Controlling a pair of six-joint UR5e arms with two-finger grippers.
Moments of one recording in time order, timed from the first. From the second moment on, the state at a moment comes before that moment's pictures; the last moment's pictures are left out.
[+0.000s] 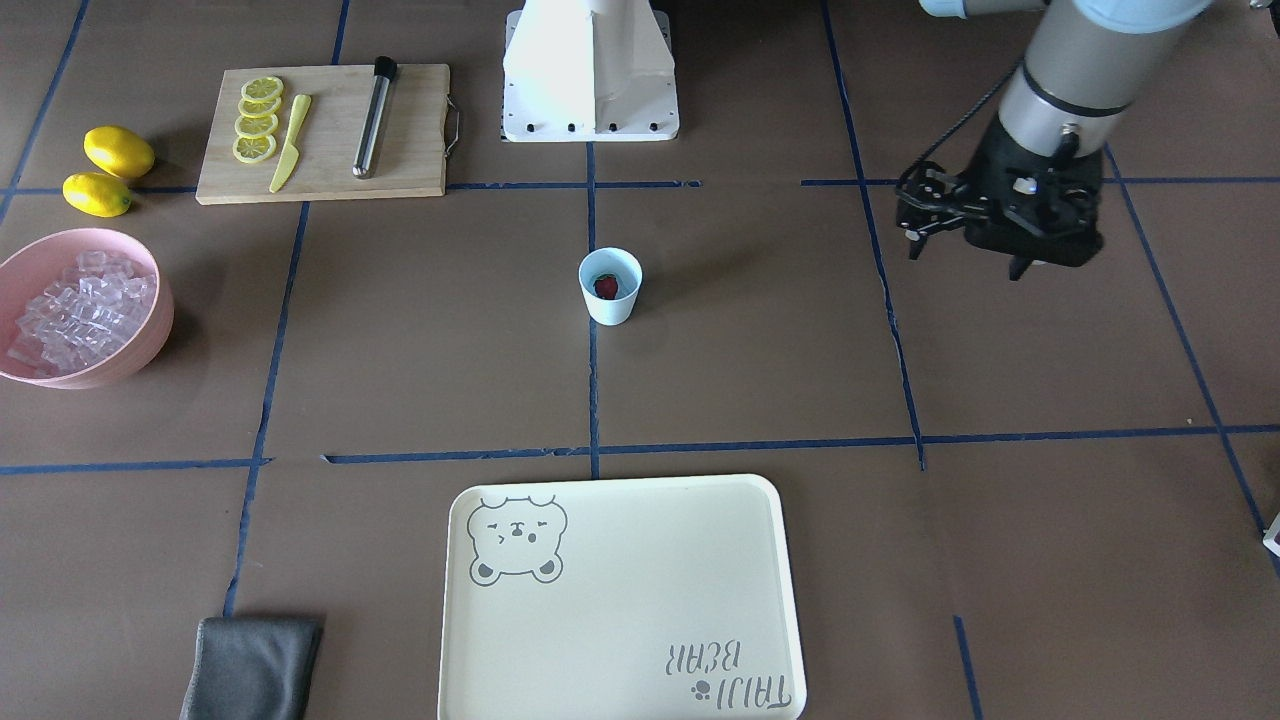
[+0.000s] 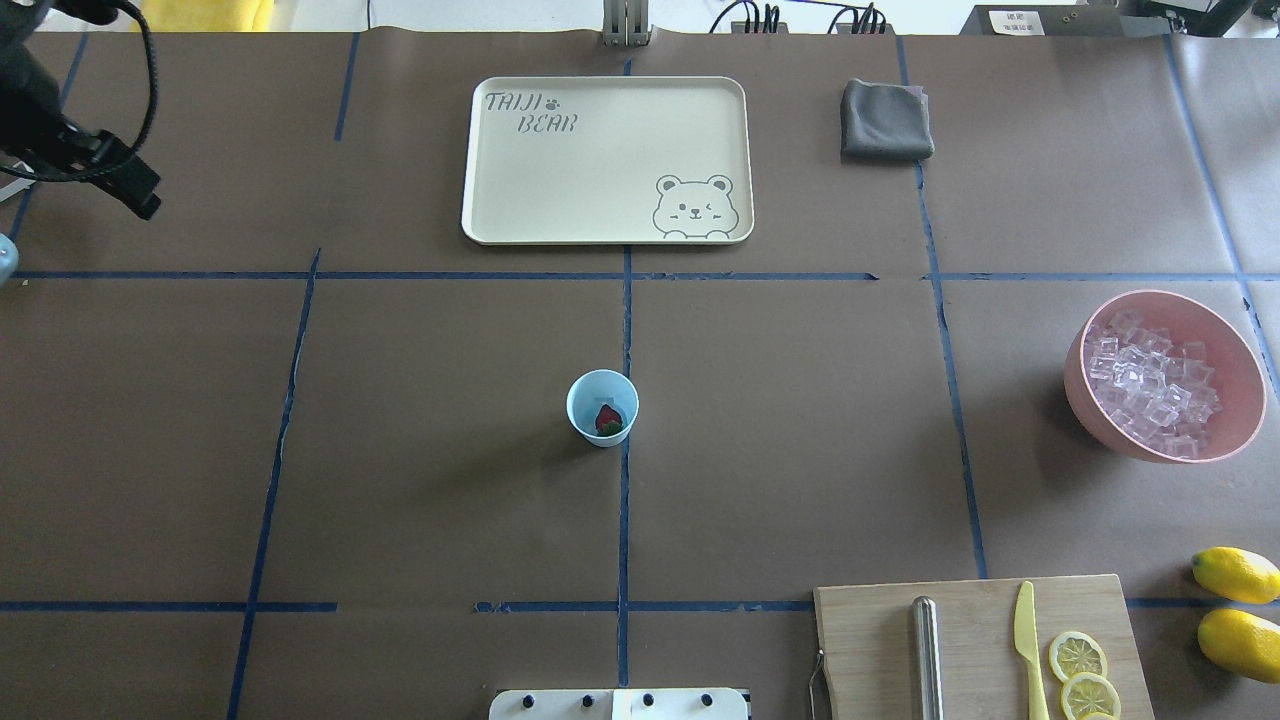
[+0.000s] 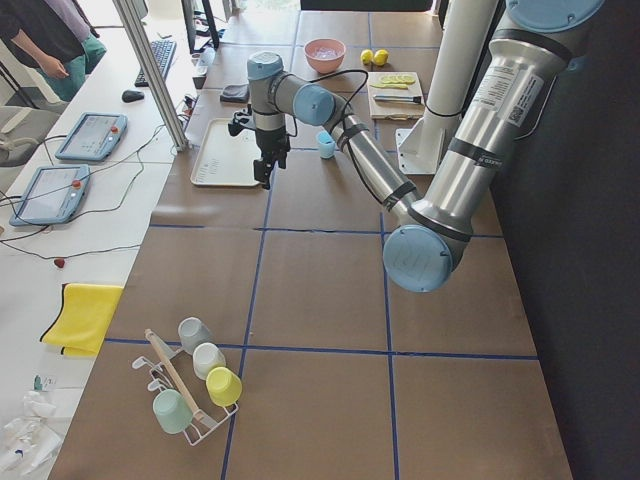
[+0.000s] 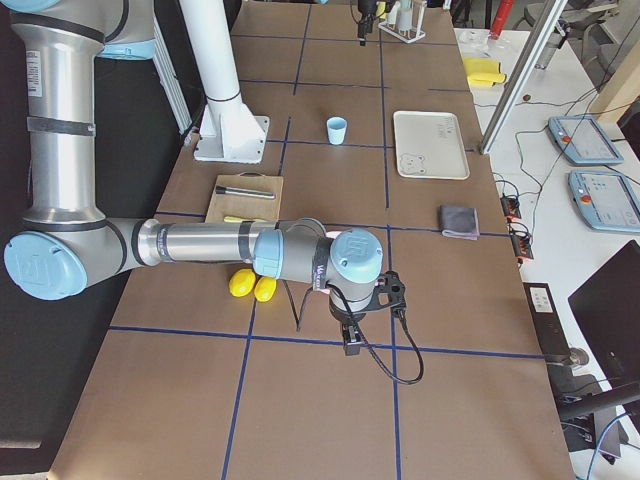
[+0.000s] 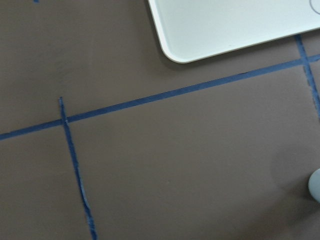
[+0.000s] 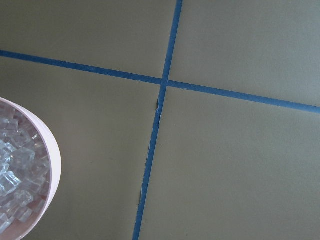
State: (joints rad) left arm -1.18 -1.95 -1.99 -1.13 -2.19 -0.15; right arm 1.66 -1.62 1.71 -1.74 2.35 -0.28
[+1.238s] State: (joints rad) left arm -1.61 -1.65 -1.68 -1.27 -2.37 0.31; right arm 1.64 -1.60 1.72 -1.74 2.35 -0.25
